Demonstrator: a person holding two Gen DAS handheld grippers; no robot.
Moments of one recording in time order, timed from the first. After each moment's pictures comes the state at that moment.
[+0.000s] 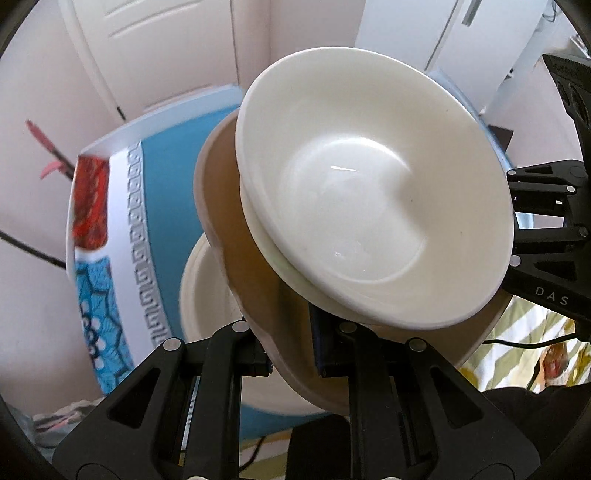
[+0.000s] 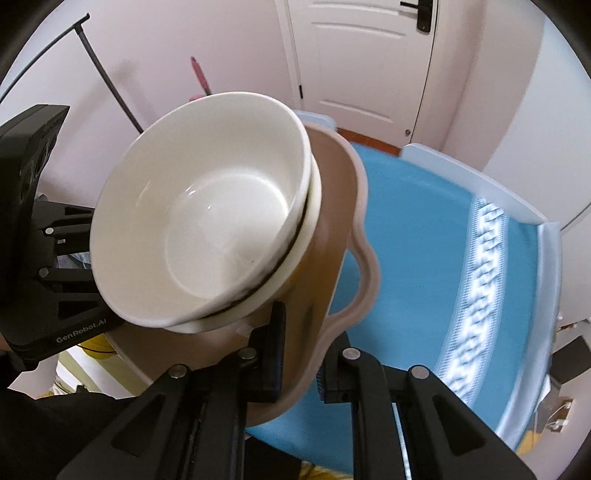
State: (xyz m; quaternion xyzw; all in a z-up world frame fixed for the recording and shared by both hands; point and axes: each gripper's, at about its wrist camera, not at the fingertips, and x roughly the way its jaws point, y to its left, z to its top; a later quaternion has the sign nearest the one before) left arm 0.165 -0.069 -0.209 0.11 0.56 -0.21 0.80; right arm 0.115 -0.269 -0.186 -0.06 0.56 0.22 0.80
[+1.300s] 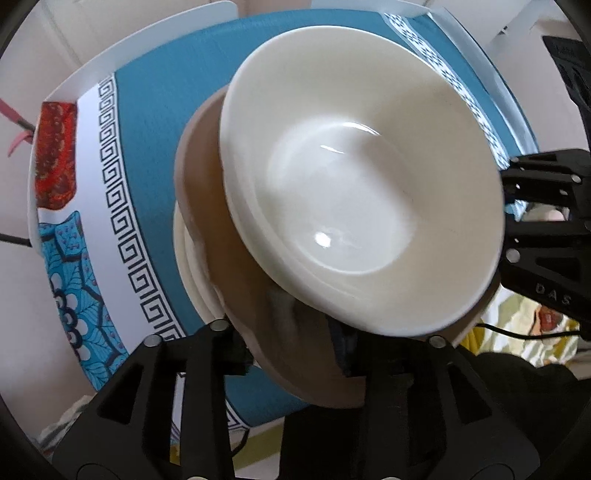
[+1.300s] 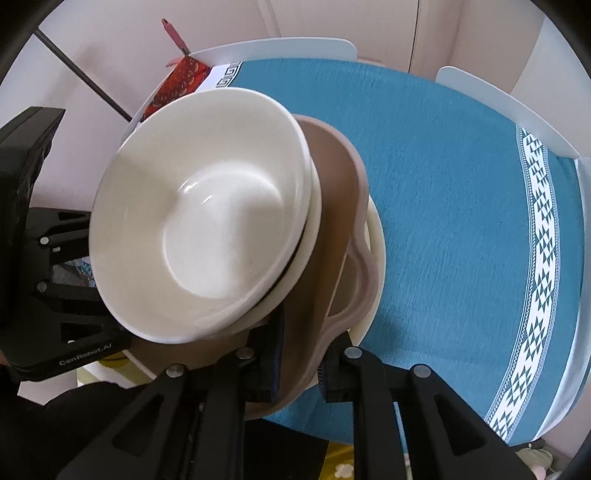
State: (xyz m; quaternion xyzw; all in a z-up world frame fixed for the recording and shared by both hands) left arm 0.171 -0.035 -0.267 0.13 0.64 -0.26 0.72; right arm 0.121 -0.230 -0.243 -0.02 0.64 0.18 0.74
